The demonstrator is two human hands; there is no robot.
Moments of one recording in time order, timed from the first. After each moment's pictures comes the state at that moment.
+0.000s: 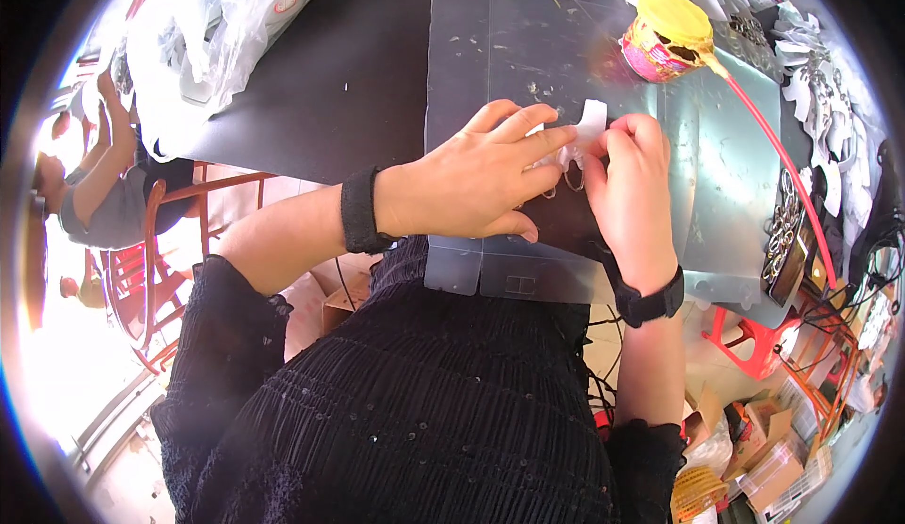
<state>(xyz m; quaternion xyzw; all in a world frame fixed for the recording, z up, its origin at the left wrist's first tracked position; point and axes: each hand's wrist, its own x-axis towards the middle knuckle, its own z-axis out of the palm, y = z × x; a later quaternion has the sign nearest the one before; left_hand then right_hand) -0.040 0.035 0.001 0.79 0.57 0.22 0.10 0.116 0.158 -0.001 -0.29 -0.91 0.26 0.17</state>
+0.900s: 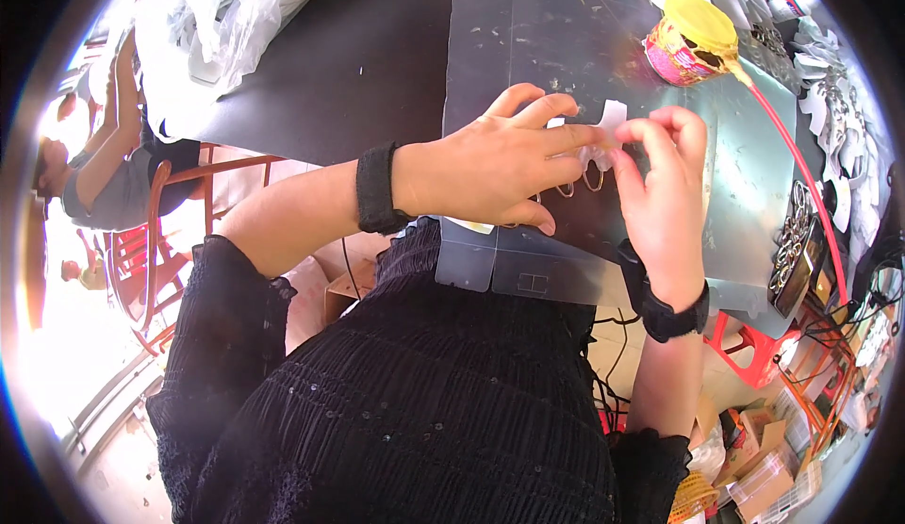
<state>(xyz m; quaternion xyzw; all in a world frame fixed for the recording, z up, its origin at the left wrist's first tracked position) -0.045 0.039 0.001 0.79 0.55 0.23 0.13 0.117 0.158 0.017 -0.29 -0.89 0.29 0.20</state>
